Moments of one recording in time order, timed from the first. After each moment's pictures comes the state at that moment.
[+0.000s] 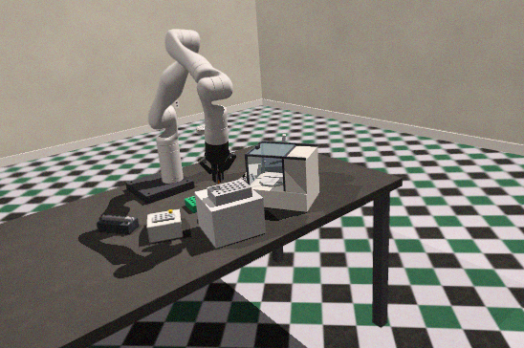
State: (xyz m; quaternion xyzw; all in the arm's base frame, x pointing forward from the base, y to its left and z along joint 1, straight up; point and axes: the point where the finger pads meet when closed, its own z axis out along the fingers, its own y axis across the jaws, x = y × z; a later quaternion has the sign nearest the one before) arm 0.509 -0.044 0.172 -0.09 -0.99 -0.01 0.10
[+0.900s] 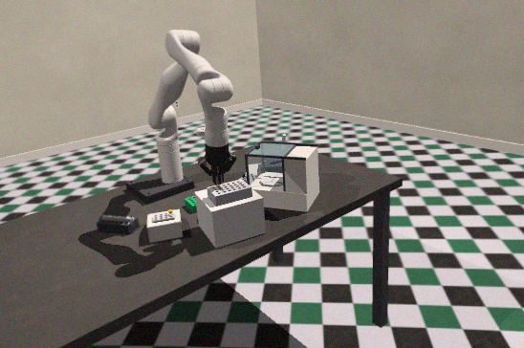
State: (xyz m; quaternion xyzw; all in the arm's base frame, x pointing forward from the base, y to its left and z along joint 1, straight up) arm 0.509 -0.044 0.165 -0.09 -0.99 -0.01 0.10
